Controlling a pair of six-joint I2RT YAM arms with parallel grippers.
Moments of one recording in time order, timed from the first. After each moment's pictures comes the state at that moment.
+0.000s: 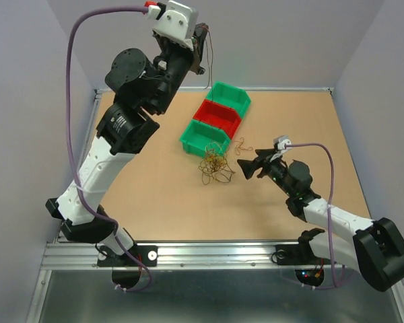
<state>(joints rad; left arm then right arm) -0.86 1.53 2.22 -0.26 -0.29 0.20 0.46 1.08 0.31 0.78 -0.16 0.24</state>
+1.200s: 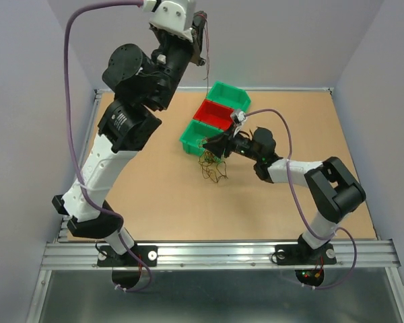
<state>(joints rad) -0.88 1.61 2.34 -0.26 -0.33 0.23 0.53 1.68 0.82 0.93 -0.54 0.38</state>
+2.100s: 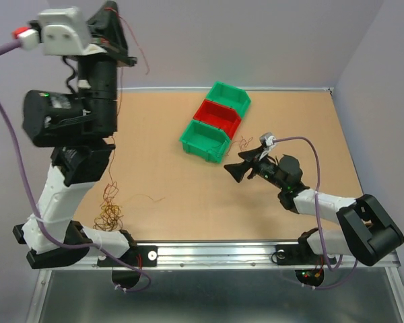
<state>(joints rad) -0.88 1.27 2.06 0.10 -0.61 0.41 0.49 1.28 0.36 0.92 -0.35 0.35</state>
